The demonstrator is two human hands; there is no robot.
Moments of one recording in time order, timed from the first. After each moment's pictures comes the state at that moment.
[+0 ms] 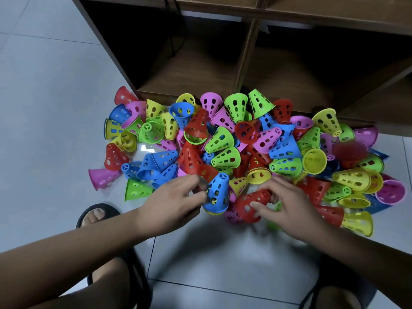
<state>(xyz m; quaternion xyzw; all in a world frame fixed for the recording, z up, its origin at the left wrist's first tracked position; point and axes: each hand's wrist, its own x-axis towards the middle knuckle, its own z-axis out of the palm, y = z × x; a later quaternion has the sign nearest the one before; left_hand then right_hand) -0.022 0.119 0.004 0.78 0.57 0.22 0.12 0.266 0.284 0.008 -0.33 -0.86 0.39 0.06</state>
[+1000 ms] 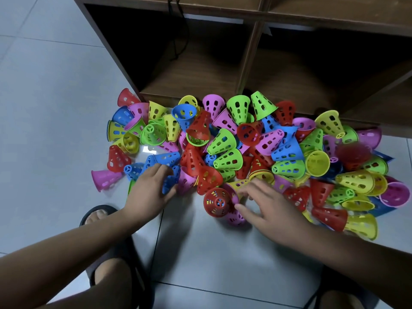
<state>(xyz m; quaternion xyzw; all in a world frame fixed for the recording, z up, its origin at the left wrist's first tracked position) -0.073 0.099 -0.056 0.53 0.81 0.16 0.18 0.236 0.267 0.007 -0.26 -0.90 0.35 0.01</state>
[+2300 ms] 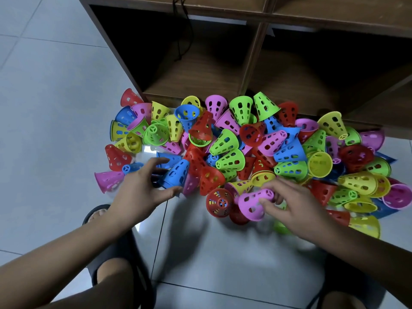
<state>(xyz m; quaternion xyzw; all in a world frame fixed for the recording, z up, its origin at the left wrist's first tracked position) -0.070 0.098 0.014 0.40 0.82 0.28 0.29 0.261 0.291 0.018 -0.30 -0.88 0.37 0.03</state>
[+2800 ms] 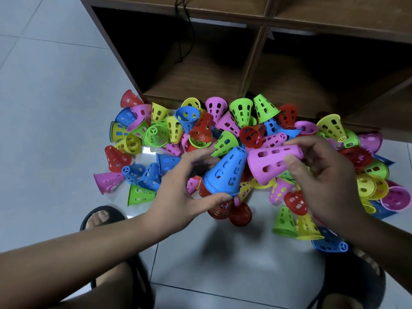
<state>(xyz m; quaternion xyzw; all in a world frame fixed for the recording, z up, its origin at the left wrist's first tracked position) -0.003 0.138 0.041 0.48 0.63 0.51 0.34 0.230 0.309 0.092 -0.37 -0.78 0.42 0.28</state>
